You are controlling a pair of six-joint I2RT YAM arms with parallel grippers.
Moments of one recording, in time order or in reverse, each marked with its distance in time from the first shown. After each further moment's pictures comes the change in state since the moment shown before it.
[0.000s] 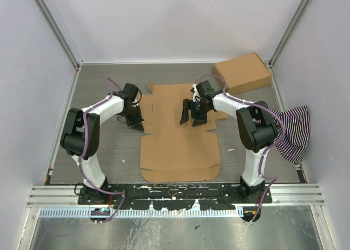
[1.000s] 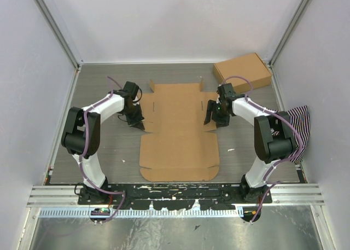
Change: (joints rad) left arm 0.000 0.018 0.034 -0.007 0.001 0.002; right arm -0.187 -0.196 -0.187 -0.048 0.241 -0.009
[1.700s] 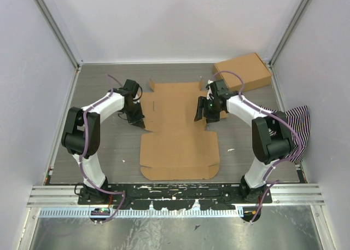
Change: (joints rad) left arm 0.000 0.000 0.031 -0.019 -0.001 0.004; right arm 0.087 0.000 0.067 0.013 -0.090 -0.013
